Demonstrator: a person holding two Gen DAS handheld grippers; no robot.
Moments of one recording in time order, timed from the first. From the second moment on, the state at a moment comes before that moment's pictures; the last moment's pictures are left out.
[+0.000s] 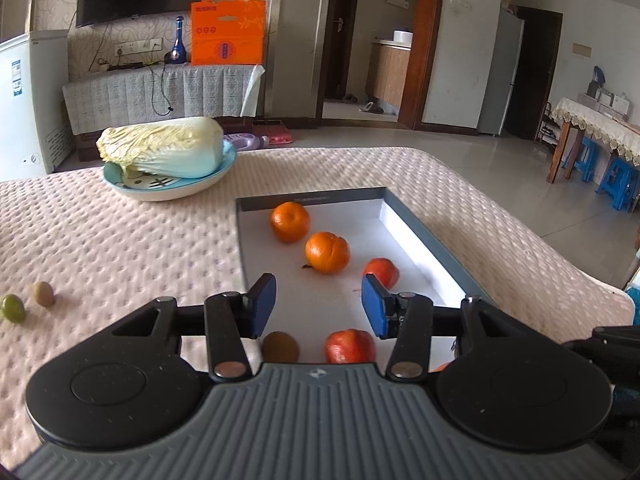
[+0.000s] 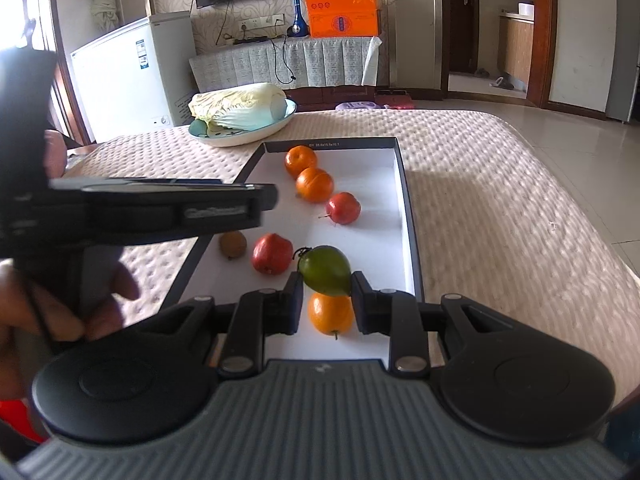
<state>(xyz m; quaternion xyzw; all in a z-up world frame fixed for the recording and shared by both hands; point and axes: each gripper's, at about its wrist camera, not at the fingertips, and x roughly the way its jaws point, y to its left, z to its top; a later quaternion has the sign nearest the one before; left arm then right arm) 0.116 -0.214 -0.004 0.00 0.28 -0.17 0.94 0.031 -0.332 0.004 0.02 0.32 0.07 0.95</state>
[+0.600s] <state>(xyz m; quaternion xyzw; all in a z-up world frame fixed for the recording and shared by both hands) 0.099 -0.194 -0.003 -0.01 0.29 -0.16 0.94 0.044 -0.343 0.012 0.04 0.25 0.04 0.97</state>
